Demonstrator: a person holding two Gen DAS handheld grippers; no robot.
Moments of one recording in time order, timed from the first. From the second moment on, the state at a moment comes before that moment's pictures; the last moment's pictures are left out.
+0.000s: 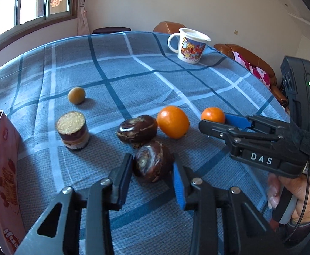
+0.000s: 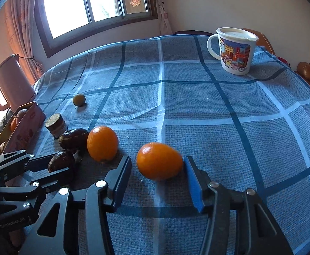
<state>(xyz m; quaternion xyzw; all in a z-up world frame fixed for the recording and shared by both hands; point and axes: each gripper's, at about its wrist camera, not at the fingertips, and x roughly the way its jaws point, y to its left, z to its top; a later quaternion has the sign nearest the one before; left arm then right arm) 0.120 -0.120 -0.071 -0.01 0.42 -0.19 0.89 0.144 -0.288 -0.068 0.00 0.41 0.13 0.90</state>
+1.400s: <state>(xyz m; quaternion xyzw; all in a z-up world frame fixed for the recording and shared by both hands) 0.098 -0.110 -0.050 -0.01 0.34 -0.17 0.92 0.152 -0.278 -0.062 -0.01 0.41 0.15 0.90</state>
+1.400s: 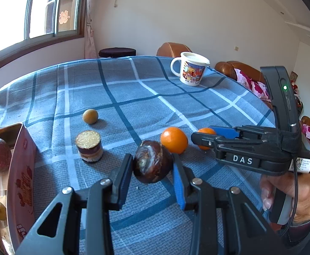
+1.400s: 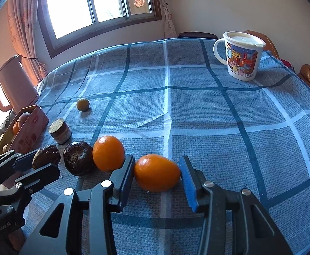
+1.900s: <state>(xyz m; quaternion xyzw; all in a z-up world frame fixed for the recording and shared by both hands) 0.089 -0.104 -0.042 -0.01 0.31 -0.16 0.94 0.134 -0.273 -0.045 -0.02 0.35 0.17 0.92</state>
